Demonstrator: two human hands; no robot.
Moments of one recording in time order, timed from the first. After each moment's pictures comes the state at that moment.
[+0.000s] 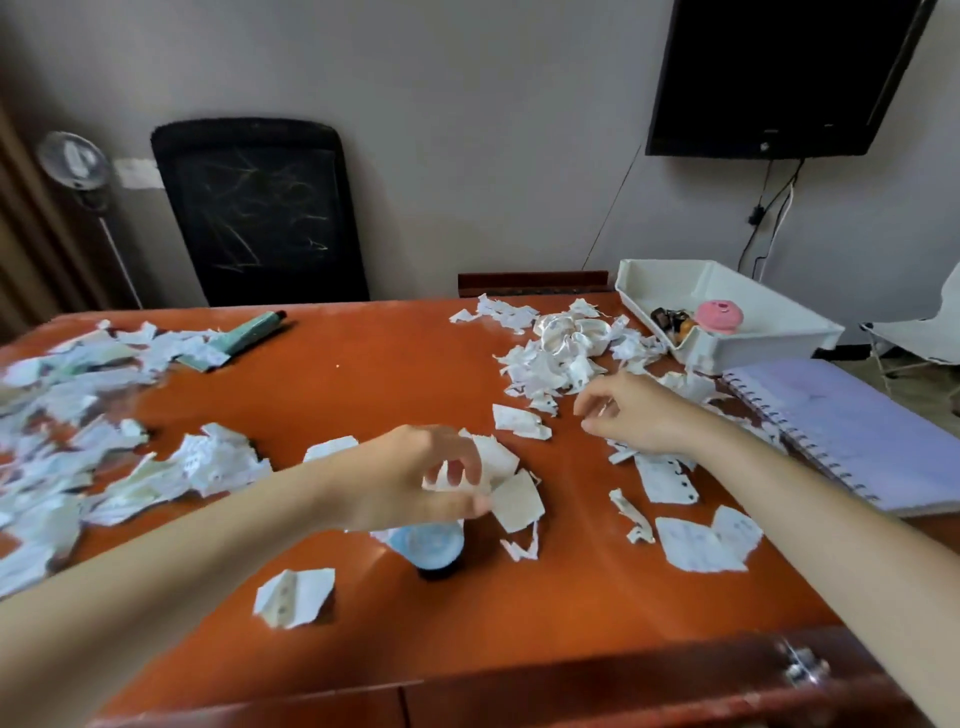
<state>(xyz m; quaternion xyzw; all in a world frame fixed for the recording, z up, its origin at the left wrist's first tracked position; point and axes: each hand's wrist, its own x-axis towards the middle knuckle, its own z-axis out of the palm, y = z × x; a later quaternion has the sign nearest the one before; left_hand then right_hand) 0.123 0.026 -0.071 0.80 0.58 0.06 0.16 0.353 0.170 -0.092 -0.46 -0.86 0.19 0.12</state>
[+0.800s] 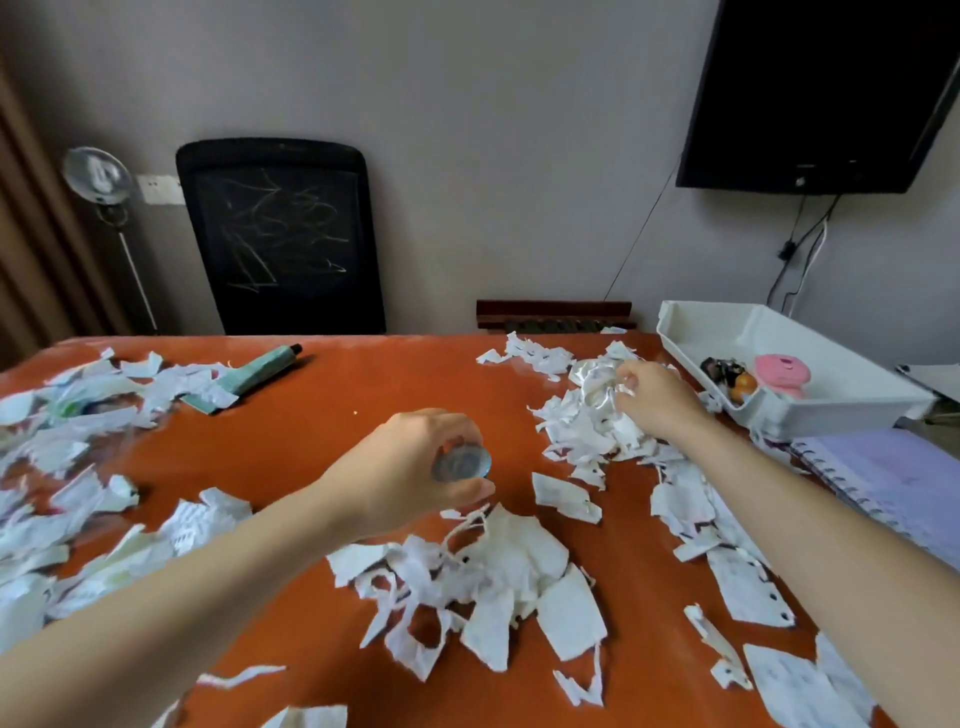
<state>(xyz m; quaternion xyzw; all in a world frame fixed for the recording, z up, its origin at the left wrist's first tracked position) 0.079 0.082 -0.067 0.76 0.60 0.22 0.06 0.304 0.279 -0.093 -0.59 -0.77 0.11 0.22</state>
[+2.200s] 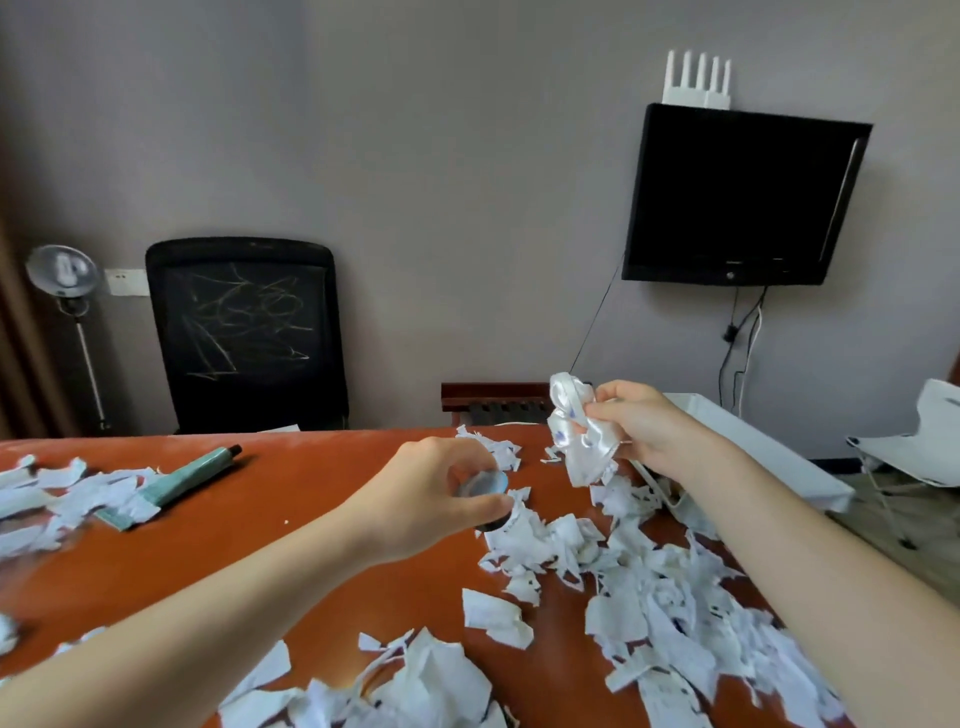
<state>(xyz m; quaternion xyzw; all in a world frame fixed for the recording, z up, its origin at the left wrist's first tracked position) 0.137 0.142 -0.018 0.75 0.58 0.31 0.09 0.336 0.287 -0.001 -0.49 -0.62 0.48 0.40</state>
